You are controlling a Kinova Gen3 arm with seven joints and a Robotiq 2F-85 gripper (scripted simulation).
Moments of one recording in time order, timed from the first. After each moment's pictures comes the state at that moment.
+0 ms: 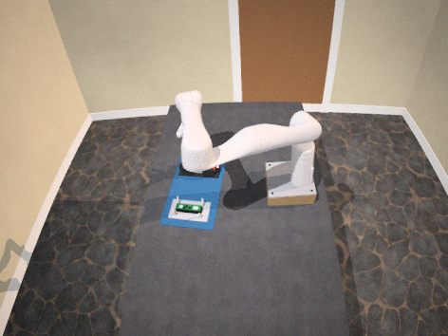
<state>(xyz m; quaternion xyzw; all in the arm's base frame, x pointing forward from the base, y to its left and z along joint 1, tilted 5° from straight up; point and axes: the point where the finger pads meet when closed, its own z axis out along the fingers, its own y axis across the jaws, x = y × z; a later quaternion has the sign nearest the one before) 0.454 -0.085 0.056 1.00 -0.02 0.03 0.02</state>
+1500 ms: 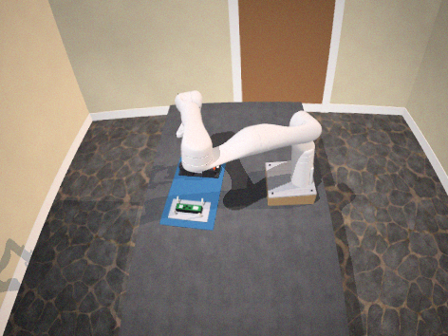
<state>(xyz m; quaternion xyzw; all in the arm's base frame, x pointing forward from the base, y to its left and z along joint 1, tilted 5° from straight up) 0.454 -0.085 0.056 1.00 -0.02 0.03 0.02</state>
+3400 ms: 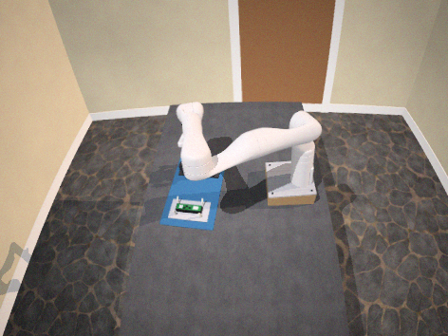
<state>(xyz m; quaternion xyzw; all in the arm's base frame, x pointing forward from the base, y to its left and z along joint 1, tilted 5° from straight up) 0.460 -0.083 0.004 1.00 -0.02 0.03 0.02</state>
